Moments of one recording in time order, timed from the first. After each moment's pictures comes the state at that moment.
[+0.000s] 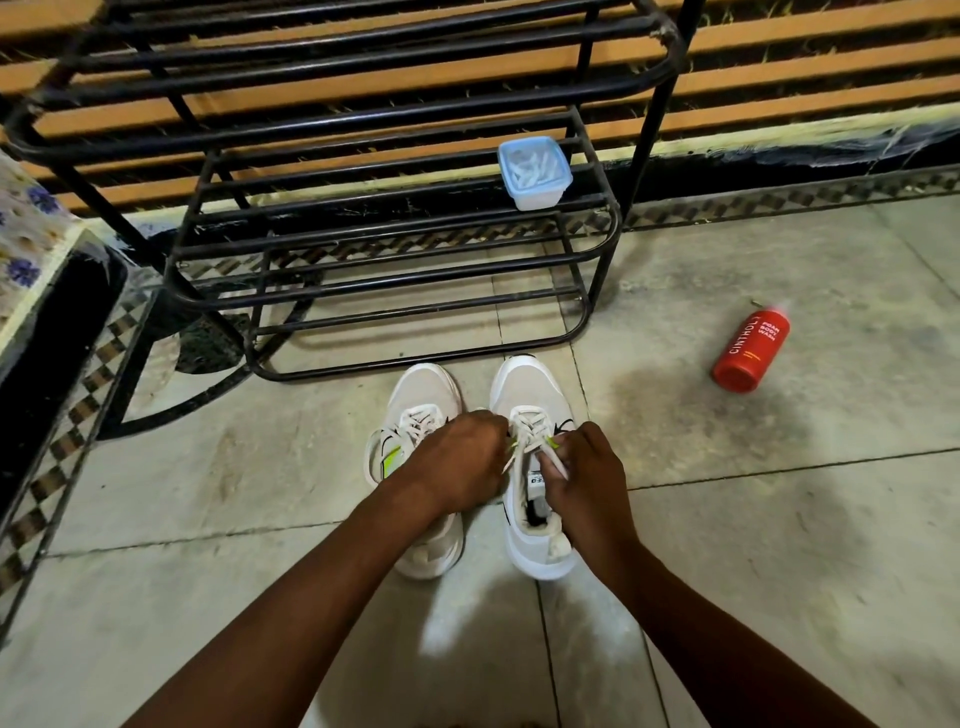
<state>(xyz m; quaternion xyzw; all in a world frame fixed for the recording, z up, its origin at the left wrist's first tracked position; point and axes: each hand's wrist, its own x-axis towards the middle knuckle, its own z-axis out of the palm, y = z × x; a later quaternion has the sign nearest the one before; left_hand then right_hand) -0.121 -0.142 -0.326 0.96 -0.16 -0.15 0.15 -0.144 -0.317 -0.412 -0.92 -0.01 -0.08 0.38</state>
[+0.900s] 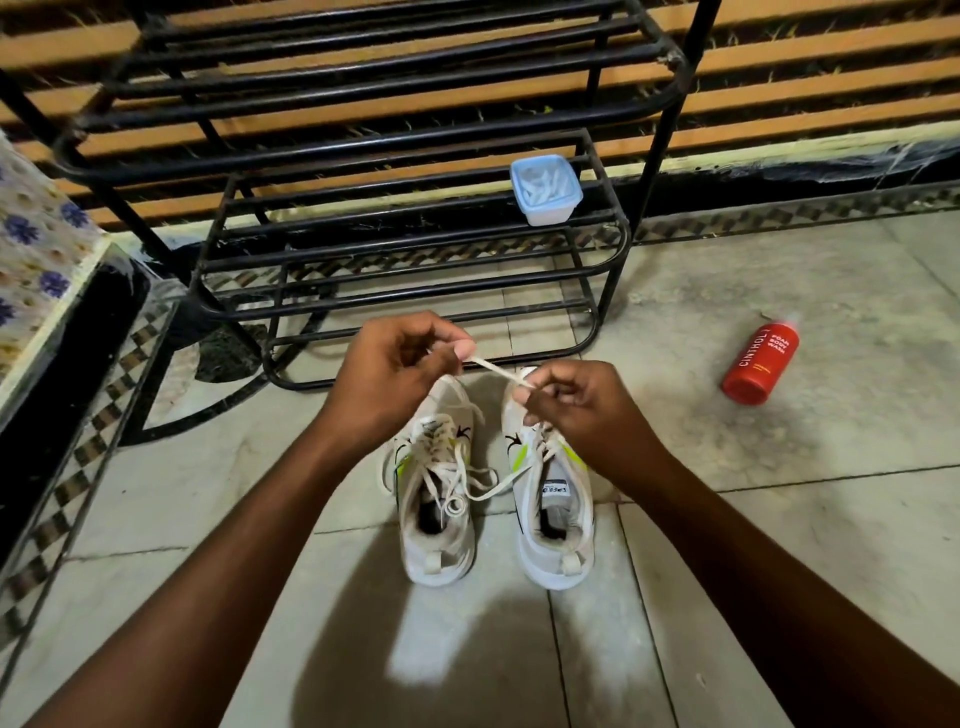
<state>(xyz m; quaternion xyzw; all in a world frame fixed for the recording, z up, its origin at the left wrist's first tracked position) -0.105 -0.087 -0.236 0.83 -0.08 0.05 0.55 -0.098 -0.307 -0.287 -0.74 -0.14 0.07 0.65</state>
